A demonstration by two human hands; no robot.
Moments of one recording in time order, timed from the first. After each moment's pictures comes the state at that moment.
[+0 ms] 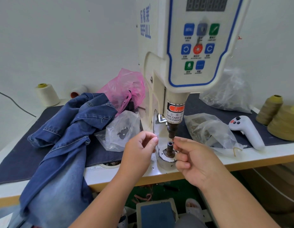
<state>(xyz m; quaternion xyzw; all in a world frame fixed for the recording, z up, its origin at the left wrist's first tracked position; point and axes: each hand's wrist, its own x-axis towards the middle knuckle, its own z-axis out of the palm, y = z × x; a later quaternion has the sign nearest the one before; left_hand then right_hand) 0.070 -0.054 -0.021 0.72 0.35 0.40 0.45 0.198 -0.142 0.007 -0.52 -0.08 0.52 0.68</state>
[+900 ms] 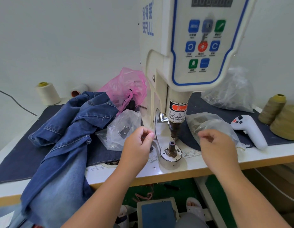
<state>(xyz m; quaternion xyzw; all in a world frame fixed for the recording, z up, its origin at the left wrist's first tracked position) 0.070 -0.036 -0.027 0.73 0.36 0.39 0.43 0.239 -0.153 0.000 -0.82 -0.33 0.08 0.46</state>
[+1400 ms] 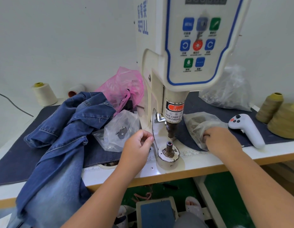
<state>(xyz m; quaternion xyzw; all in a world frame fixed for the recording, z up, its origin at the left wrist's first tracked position) 0.076 -0.030 -0.039 0.74 0.38 0.36 0.43 0.299 -0.130 0.004 -0.92 -0.37 0.10 0.10</state>
